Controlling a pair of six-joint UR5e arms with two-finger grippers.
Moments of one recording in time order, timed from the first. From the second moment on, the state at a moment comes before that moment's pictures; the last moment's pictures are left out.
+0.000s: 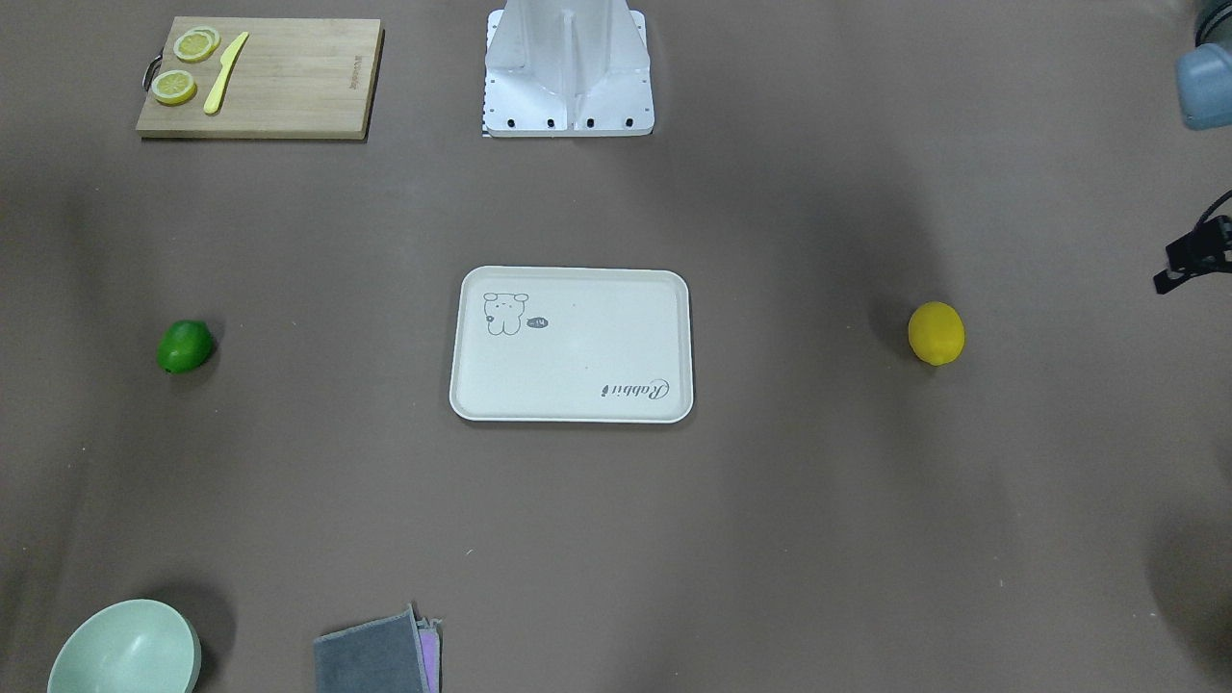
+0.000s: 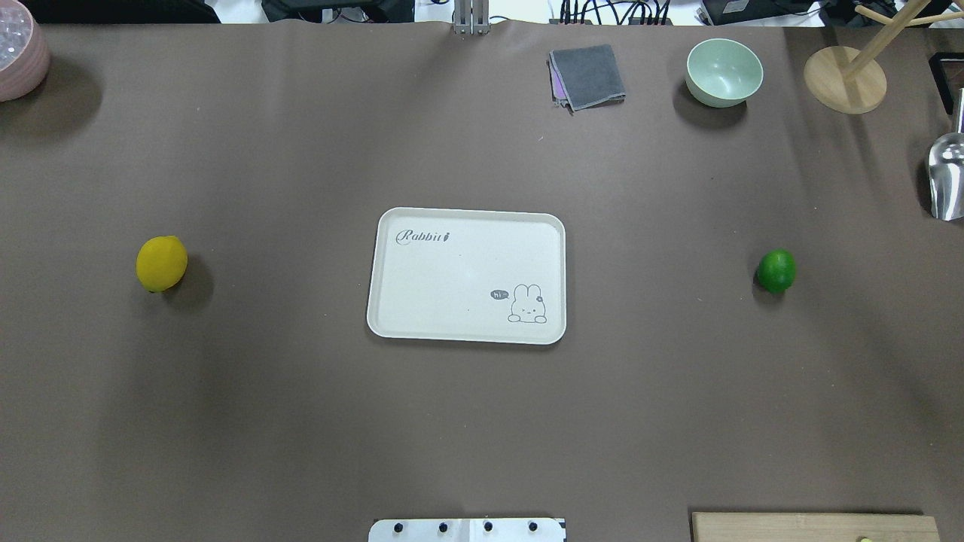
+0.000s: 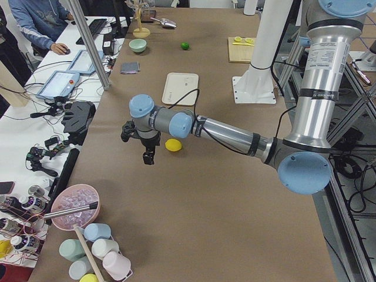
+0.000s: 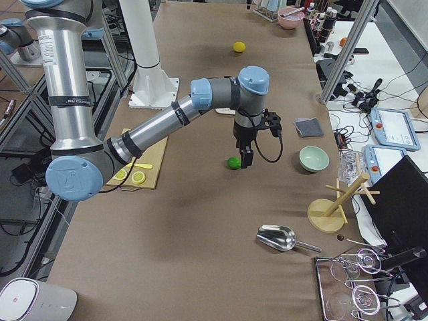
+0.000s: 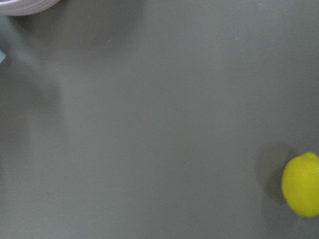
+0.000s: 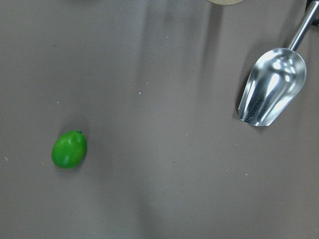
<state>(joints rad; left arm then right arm) -1.31 -1.74 -1.74 -1.54 -2.37 -0.26 1.40 -1.45 2.06 -2.05 2.26 0.05</state>
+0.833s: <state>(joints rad) -1.14 -1.76 -1.84 -1.56 -2.35 -0.59 1.04 -1.28 1.99 -1.98 2.22 0.38</state>
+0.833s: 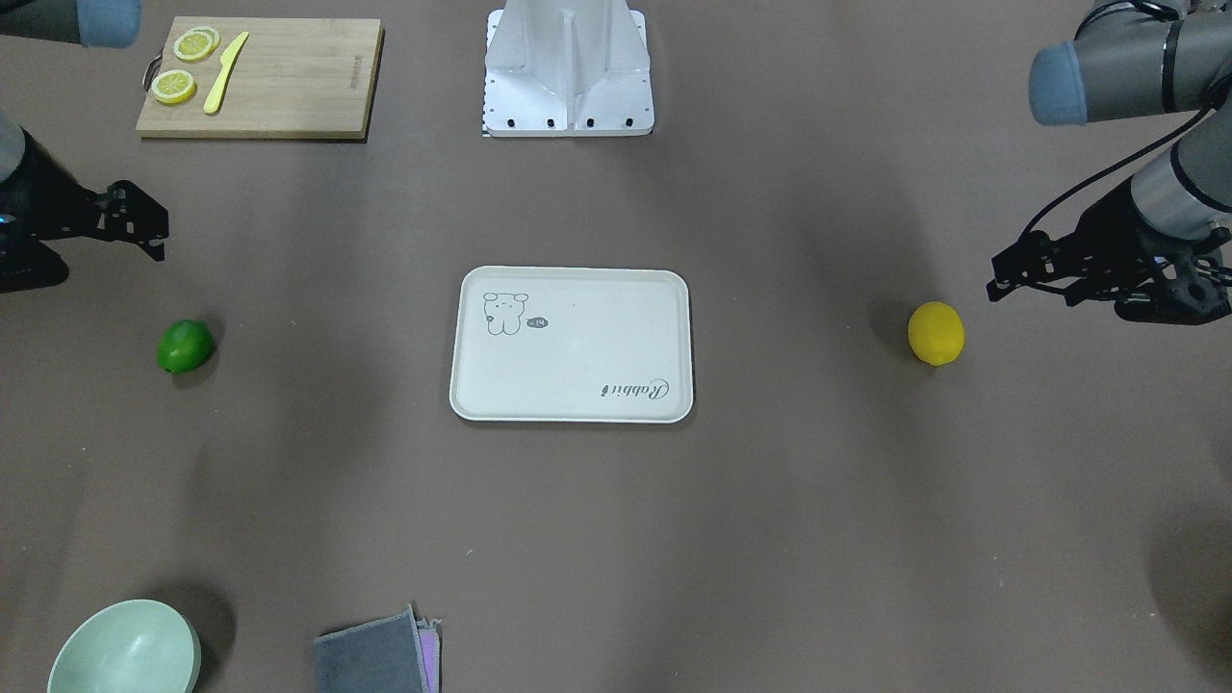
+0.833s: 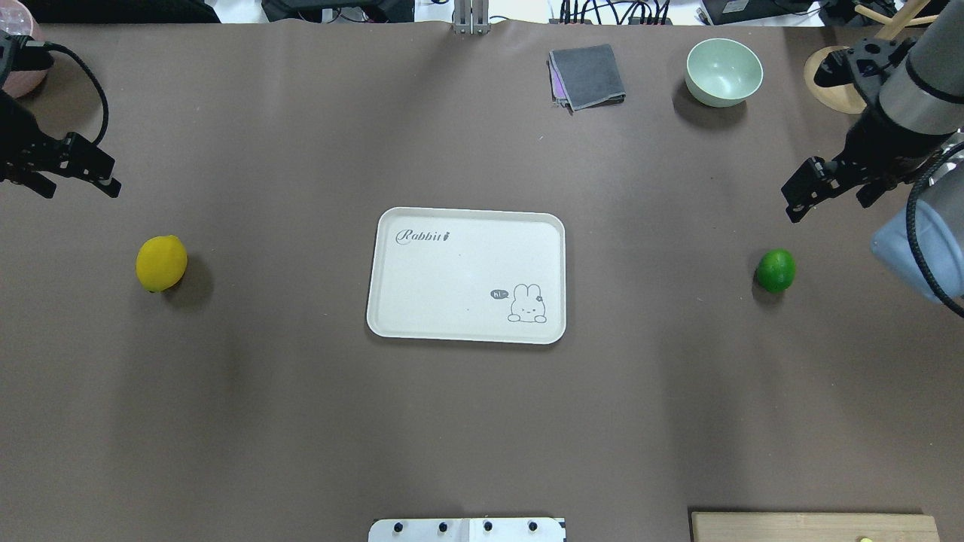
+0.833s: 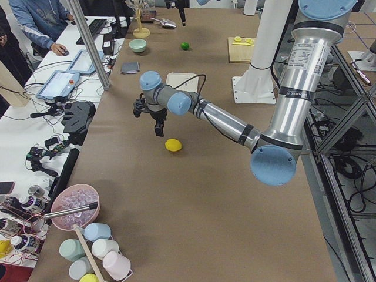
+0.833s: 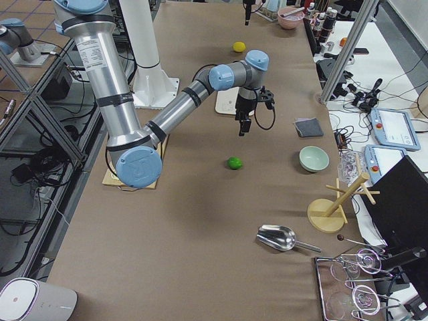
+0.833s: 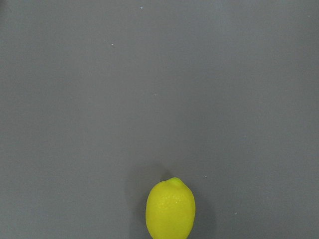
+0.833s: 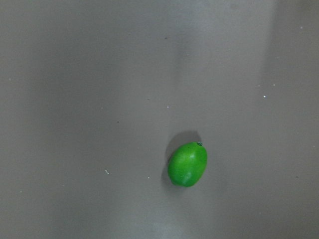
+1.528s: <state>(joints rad) -1.00 -1.62 -1.81 -1.77 -2.24 -0.79 1.01 -1.41 1.90 -1.76 2.21 0.34</state>
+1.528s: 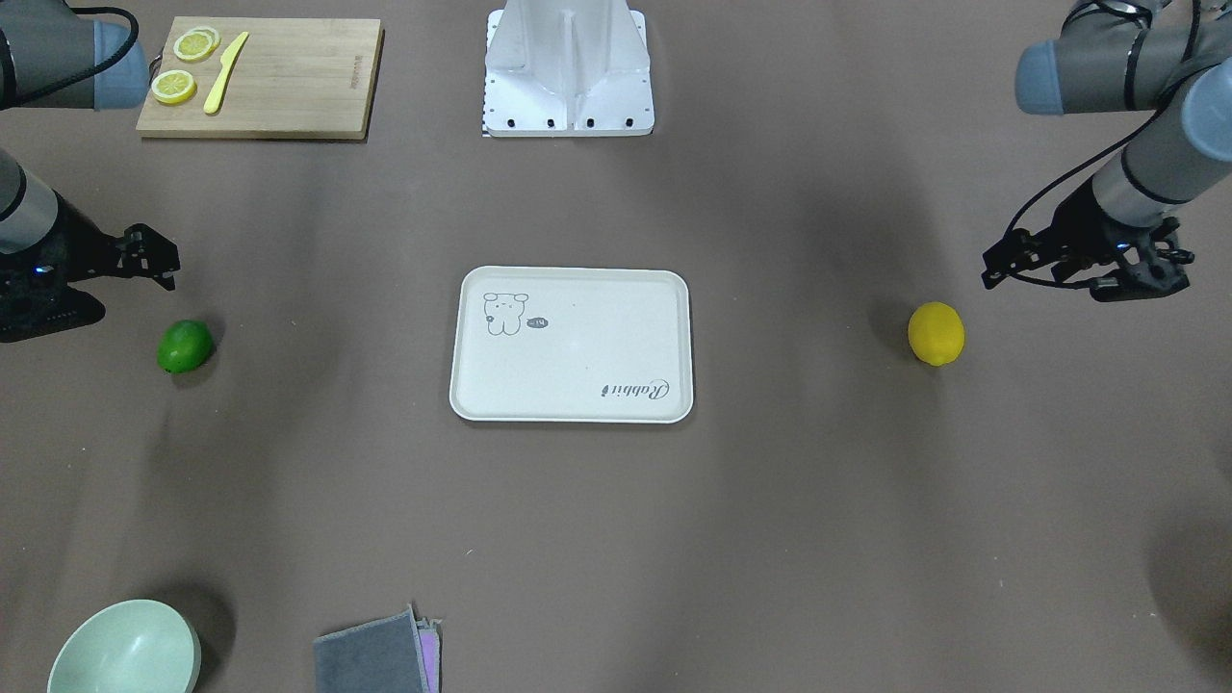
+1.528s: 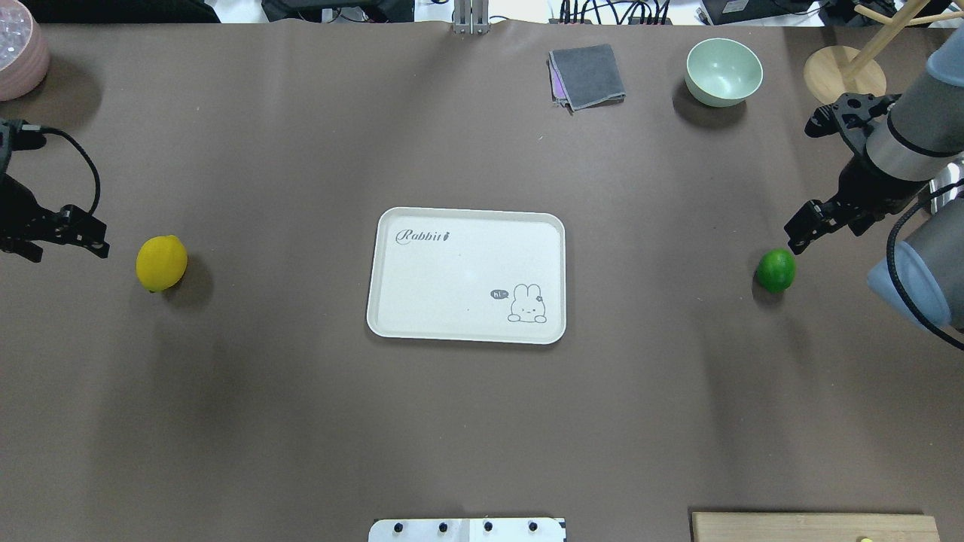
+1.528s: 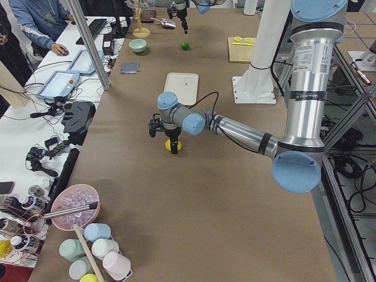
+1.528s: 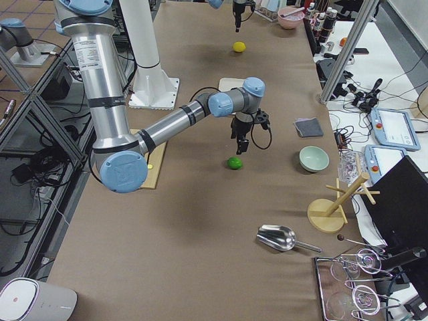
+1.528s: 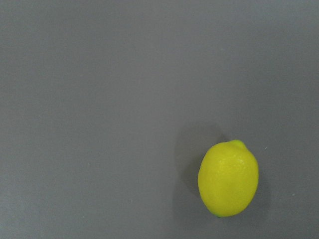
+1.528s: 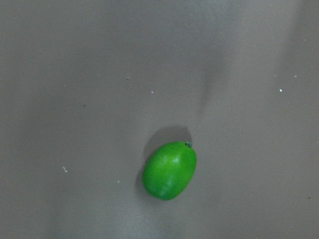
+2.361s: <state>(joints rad) -0.89 -1.69 -1.70 -1.93 -2.21 -0.95 0.96 -1.46 1.70 -1.43 2.16 0.52</state>
